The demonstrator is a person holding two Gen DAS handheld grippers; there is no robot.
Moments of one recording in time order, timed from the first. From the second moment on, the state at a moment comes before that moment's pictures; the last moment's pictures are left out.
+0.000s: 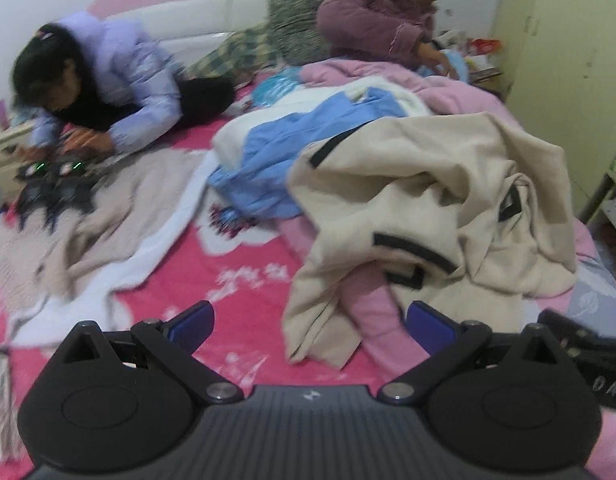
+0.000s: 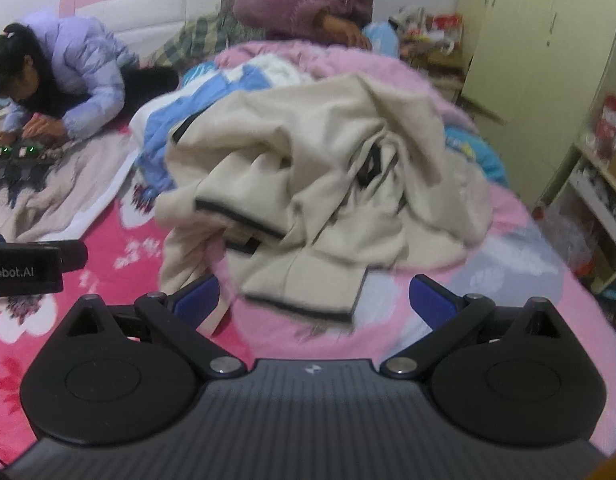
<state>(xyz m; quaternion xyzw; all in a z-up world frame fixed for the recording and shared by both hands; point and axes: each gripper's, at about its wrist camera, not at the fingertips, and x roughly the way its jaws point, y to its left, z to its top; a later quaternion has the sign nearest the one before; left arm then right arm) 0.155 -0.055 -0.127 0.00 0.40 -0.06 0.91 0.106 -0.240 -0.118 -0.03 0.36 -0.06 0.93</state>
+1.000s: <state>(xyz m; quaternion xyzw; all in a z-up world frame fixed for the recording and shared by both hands) 0.275 -0.132 -0.222 0.04 0.40 -0.13 0.90 0.281 -0.308 -0.132 -0.32 0.28 0.06 0.90</state>
